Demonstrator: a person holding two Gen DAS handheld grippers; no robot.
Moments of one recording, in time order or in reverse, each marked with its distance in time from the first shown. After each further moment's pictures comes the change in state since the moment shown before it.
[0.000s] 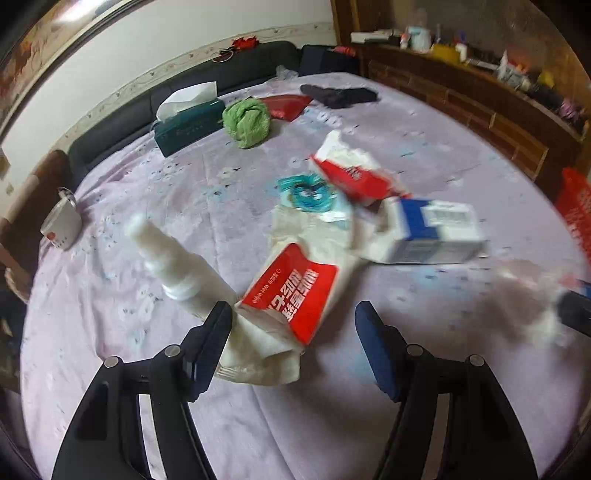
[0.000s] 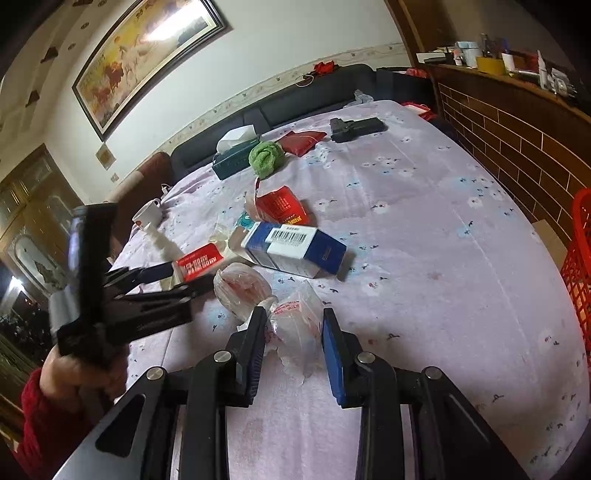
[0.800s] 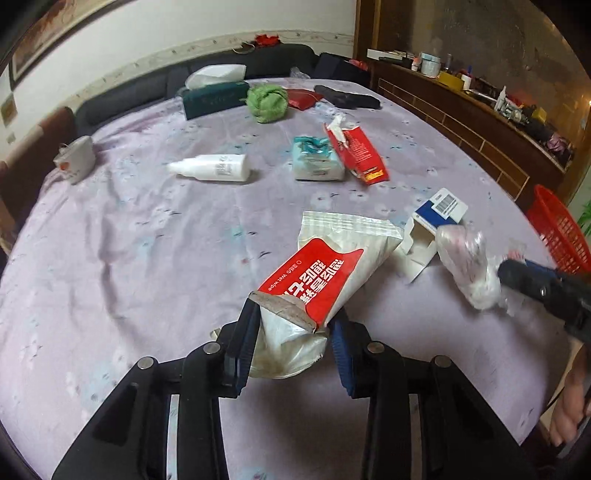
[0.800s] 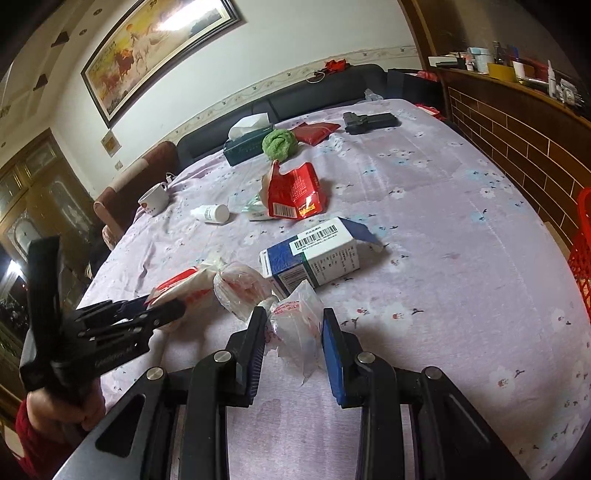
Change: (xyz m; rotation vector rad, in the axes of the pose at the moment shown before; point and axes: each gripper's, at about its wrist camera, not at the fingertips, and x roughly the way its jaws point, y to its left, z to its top) left arm -0.048 0.015 -0.075 -0.158 -0.033 -0.094; right arm 0.008 0.022 -0.021 -0.053 0.015 -0.006
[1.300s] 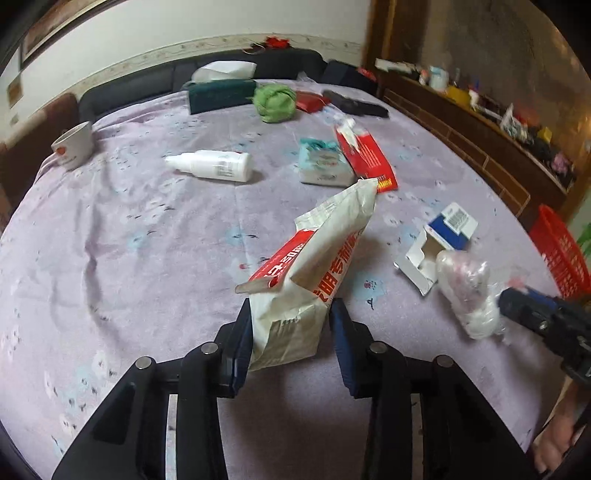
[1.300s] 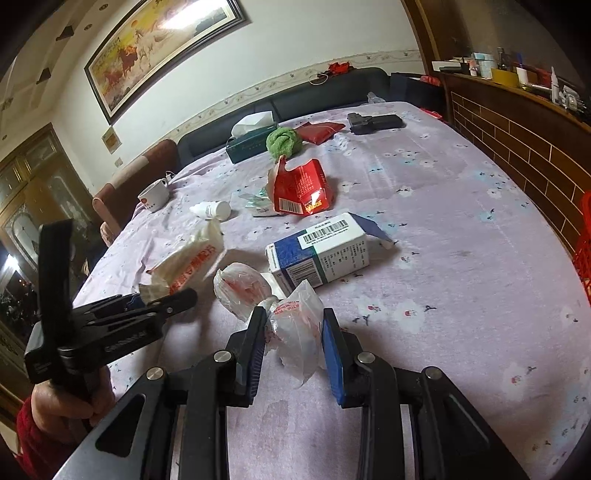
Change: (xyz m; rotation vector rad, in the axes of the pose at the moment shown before) left arm 0.012 0.013 0.000 -0.098 -0.041 -0.051; right arm 0.009 0.009 -0.006 -0.020 -0.021 -0.010
